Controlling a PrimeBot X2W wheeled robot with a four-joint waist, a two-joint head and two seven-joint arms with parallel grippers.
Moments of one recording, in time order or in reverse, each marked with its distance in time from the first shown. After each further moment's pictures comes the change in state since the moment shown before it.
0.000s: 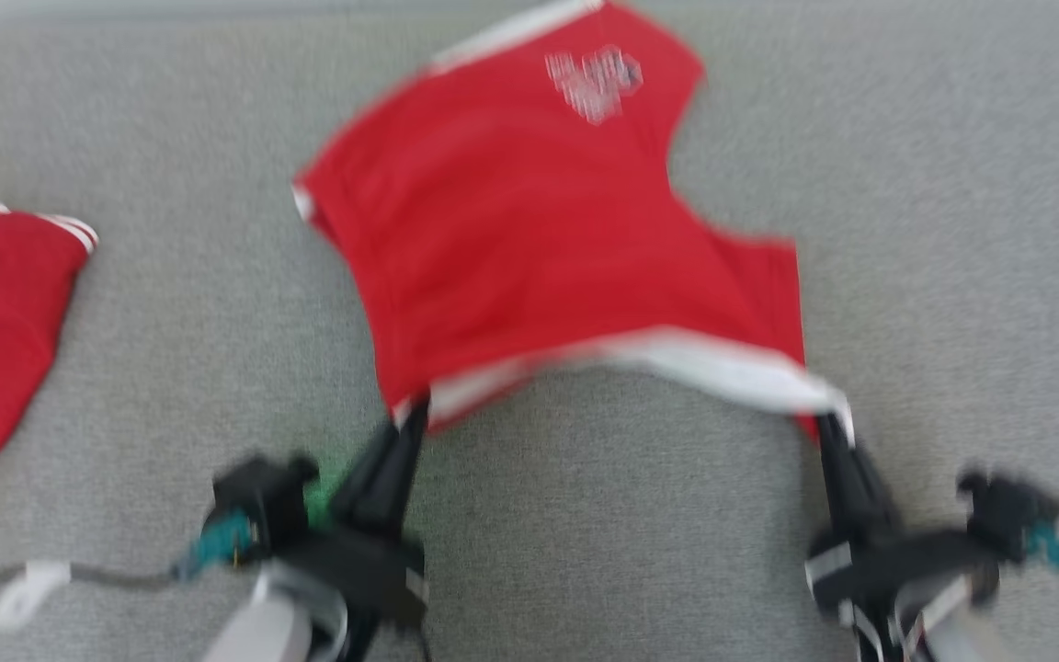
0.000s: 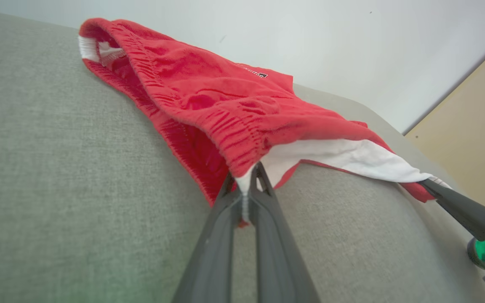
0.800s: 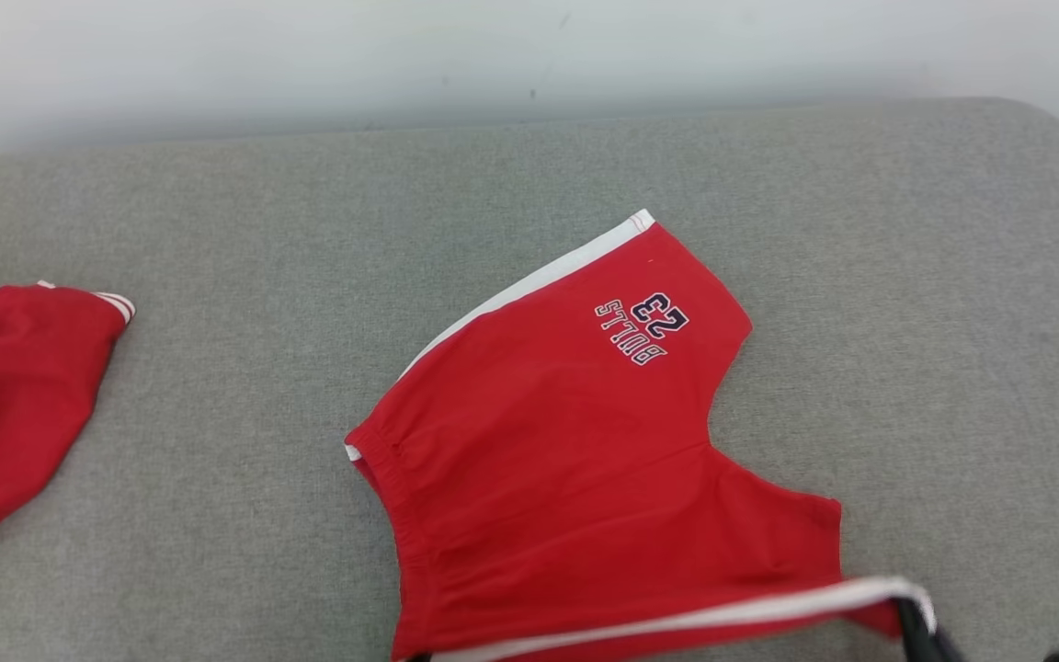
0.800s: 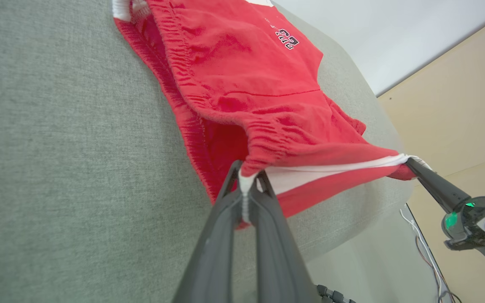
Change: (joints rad) left arm 0.572 0.153 -0.012 -0.541 -0.162 0.152 0.318; right arm 0.540 0.136 -0.309 -0.385 -0.249 0.000 0.275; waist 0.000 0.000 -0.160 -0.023
